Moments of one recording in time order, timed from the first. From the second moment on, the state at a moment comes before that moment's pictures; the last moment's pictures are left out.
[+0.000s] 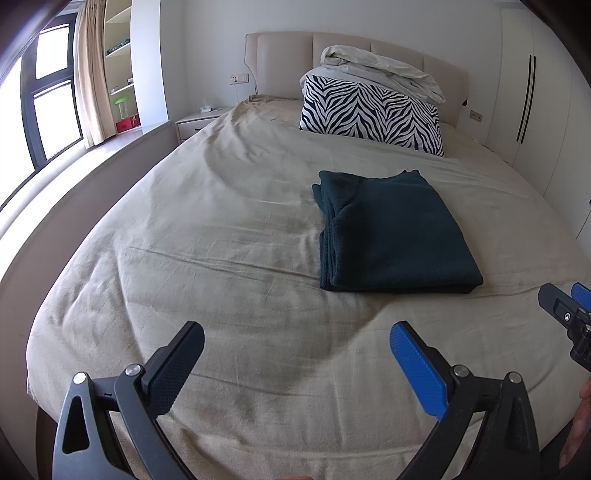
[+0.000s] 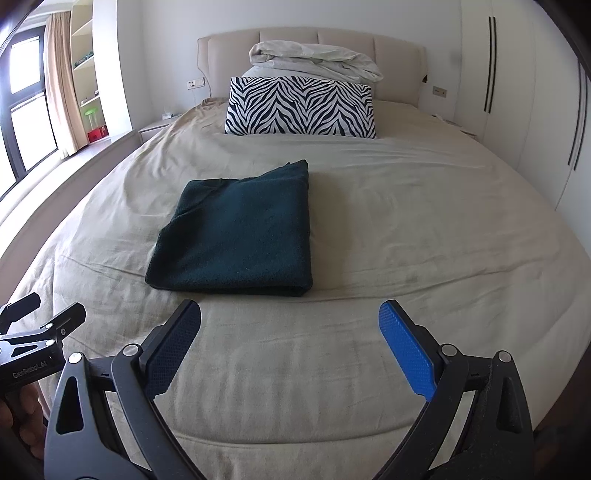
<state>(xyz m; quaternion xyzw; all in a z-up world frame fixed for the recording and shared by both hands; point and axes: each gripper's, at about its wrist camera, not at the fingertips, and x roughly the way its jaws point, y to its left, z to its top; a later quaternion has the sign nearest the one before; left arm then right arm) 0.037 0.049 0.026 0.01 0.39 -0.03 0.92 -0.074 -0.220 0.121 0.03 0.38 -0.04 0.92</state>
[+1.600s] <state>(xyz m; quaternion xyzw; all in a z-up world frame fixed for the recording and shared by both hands) 0.031 0.042 0.035 0.01 0.39 -0.03 0.92 -0.080 -0.220 0.123 0.03 0.37 -0.05 0.93</state>
